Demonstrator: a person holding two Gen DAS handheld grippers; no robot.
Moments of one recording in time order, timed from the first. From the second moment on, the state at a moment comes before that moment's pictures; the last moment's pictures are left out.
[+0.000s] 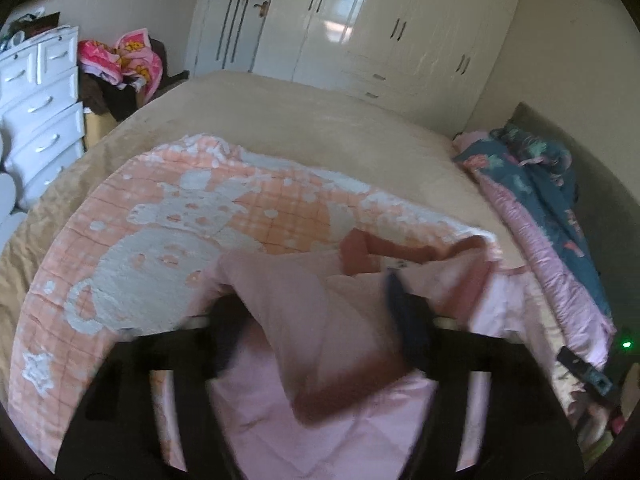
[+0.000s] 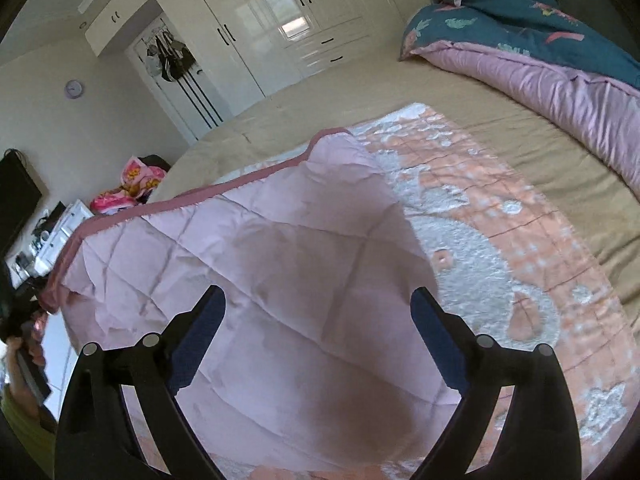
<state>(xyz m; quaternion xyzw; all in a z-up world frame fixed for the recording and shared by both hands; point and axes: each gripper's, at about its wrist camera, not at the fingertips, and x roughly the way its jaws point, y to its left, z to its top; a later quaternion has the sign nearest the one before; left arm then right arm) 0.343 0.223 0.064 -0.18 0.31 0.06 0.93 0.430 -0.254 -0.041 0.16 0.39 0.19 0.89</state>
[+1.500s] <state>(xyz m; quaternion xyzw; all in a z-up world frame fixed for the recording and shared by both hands) 0.378 0.246 -0.041 -0.10 0.41 0.16 0.89 0.518 -0.210 -0.088 0.02 0.46 0.07 0.89</state>
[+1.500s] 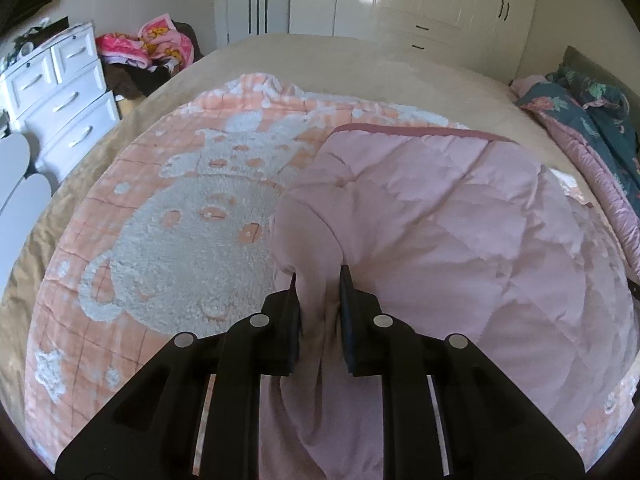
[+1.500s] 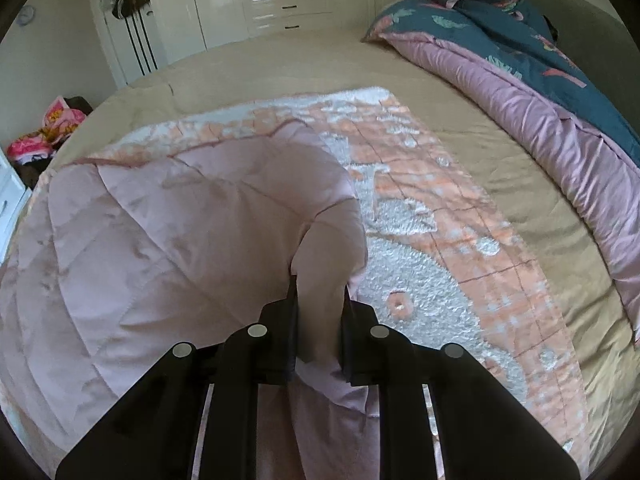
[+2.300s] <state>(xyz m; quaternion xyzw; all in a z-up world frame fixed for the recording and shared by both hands) 0.314 0.231 -0.003 -0.14 0.39 0.15 0.90 0.407 -0.272 -0.035 0.19 0.39 0.15 0.89</state>
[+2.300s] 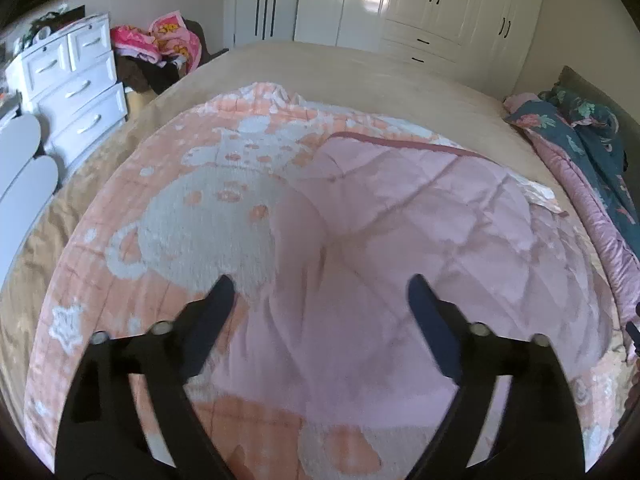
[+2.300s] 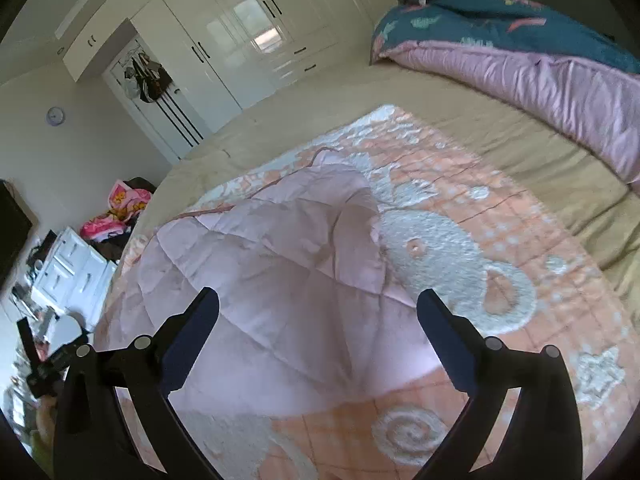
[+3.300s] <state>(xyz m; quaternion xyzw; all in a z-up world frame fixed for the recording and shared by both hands) 0.211 0.207 -0.062 -0.31 0.41 0.11 0.85 0.315 -0.281 -0.084 0.22 0.42 0.10 0.87</state>
